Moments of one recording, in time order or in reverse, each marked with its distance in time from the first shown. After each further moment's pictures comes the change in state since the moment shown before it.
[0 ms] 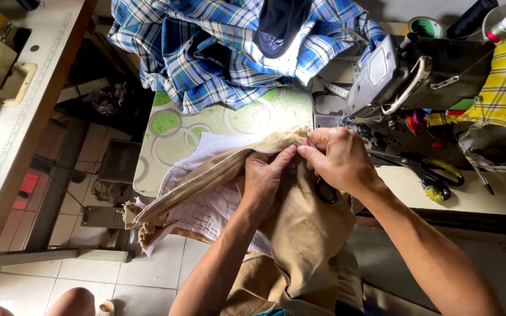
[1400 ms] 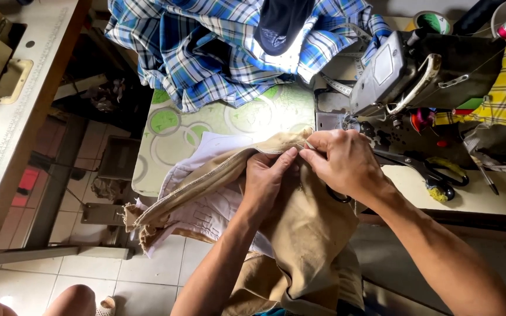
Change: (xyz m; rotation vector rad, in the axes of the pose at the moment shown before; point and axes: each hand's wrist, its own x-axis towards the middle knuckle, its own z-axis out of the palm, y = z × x) left_hand 0.014 -0.028 -0.019 0.007 -0.050 -0.027; right_hand -0.006 -0.005 -0.004 -0.184 -0.043 -0.084
